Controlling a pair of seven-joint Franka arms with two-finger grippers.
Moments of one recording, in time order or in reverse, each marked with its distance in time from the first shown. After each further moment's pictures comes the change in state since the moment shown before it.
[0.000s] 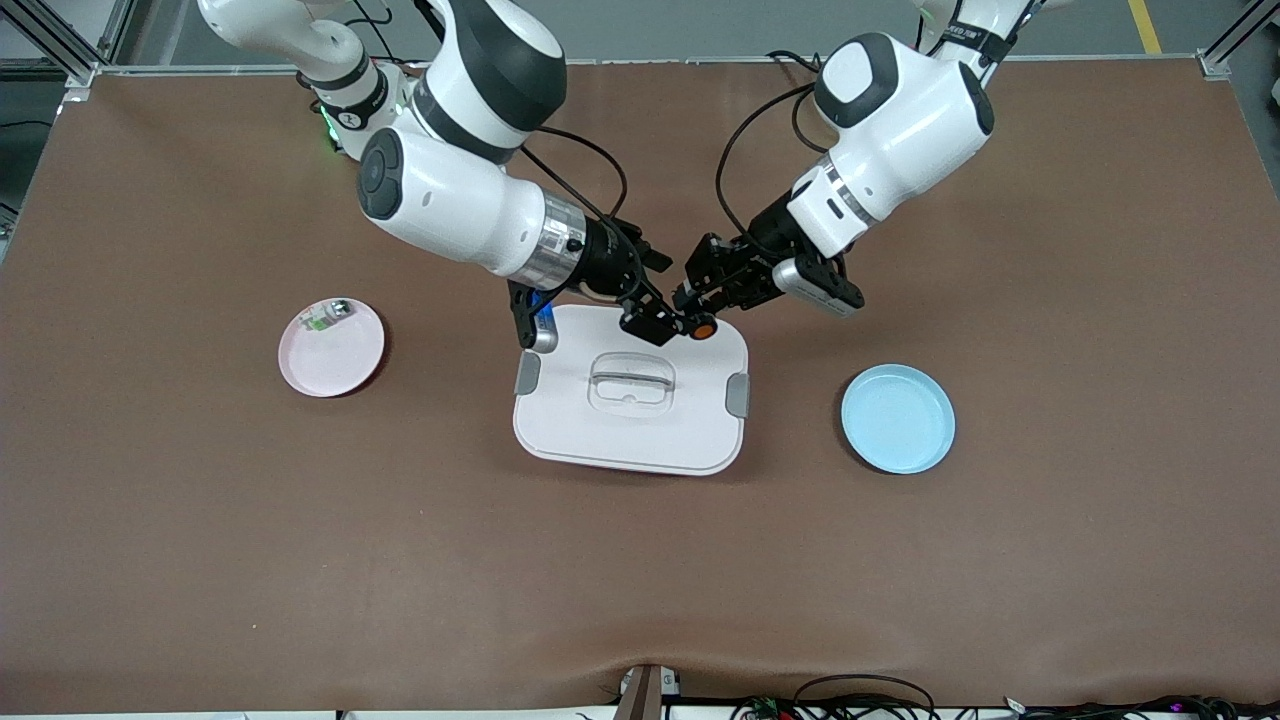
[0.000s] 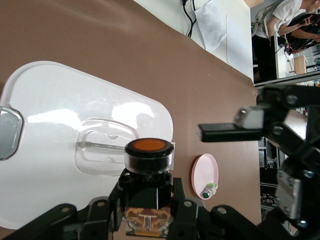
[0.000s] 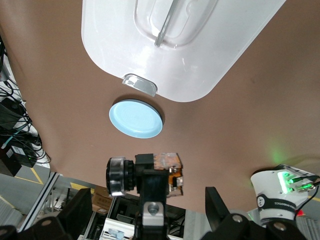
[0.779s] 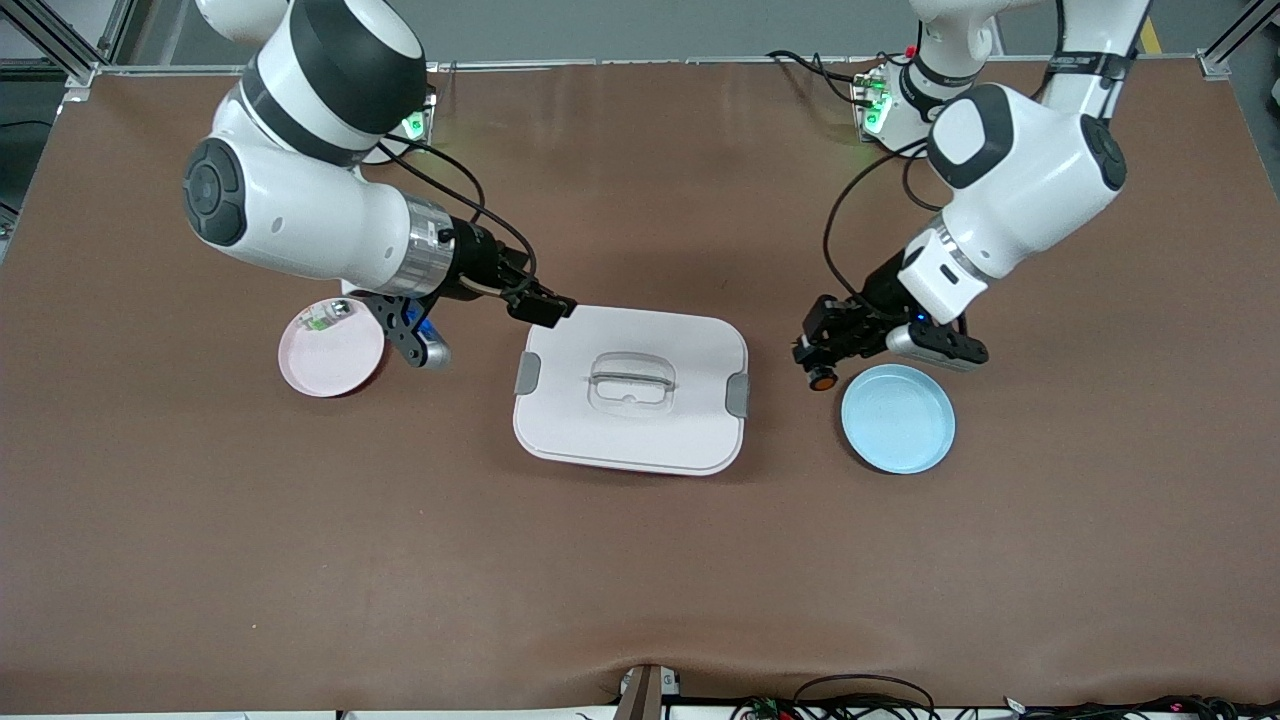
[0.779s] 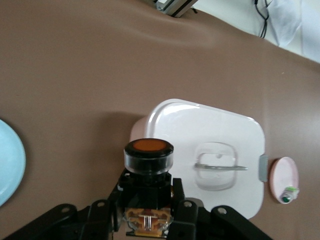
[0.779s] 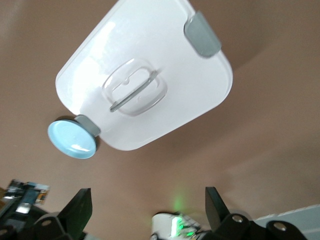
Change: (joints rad) left arm 0.270 -0.003 0.004 -0.001 0.364 -0.239 0.001; right arm -0.174 -0.104 -0.009 -0.009 -0.211 -0.410 -0.444
